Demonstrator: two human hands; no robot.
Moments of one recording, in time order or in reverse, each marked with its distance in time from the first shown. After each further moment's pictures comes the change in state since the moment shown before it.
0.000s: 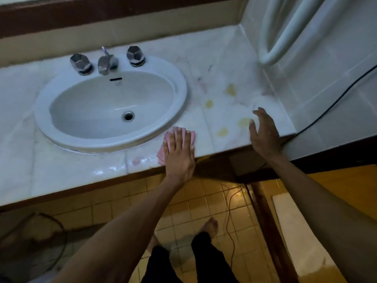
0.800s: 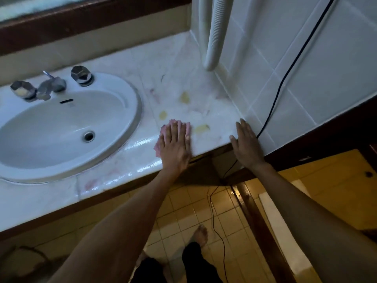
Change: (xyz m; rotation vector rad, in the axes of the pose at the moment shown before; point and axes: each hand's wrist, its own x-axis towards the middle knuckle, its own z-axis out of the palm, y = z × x) left_hand 0.076 0.121 0.031 0.110 -0.060 0.101; right_hand -0.004 0.104 -0.039 -0.149 -0.227 0.111
